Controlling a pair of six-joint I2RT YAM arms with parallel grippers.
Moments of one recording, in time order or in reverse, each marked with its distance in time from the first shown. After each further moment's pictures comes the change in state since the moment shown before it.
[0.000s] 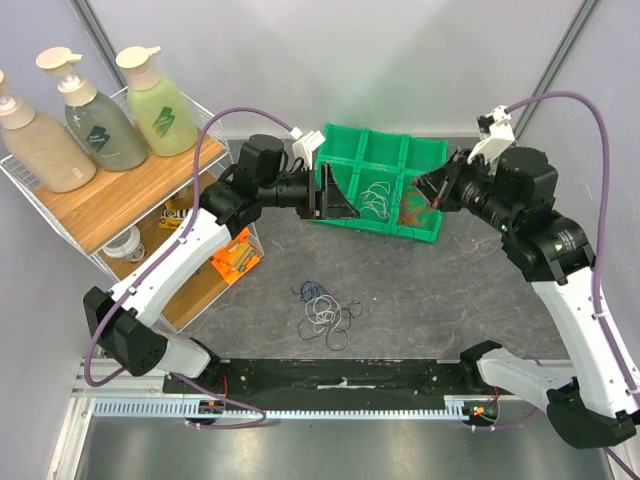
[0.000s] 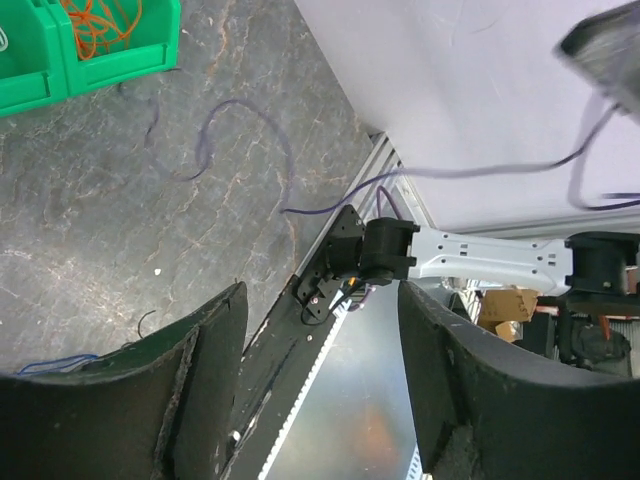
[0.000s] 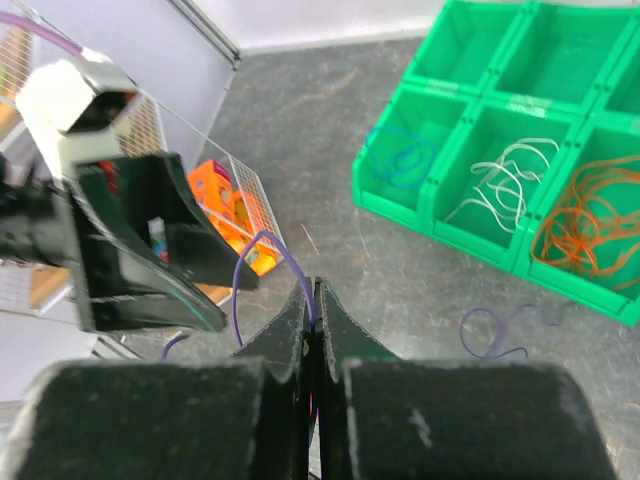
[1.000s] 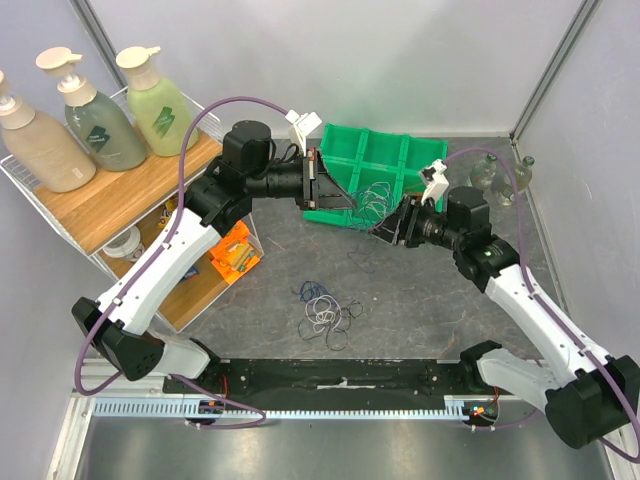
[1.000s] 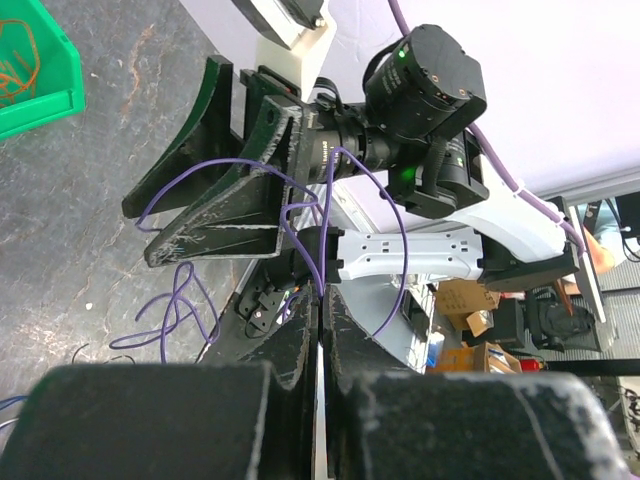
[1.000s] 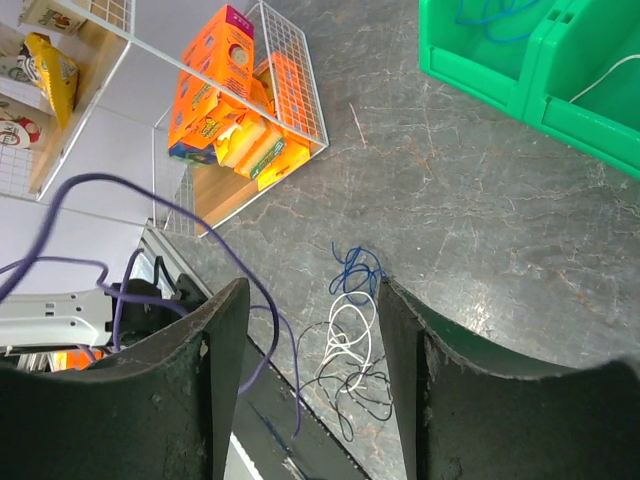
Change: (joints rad) left arm -0.013 -0.031 0.111 0.016 0.085 -0.063; right arm -0.020 0.006 -0.584 0.489 -0.356 0.100
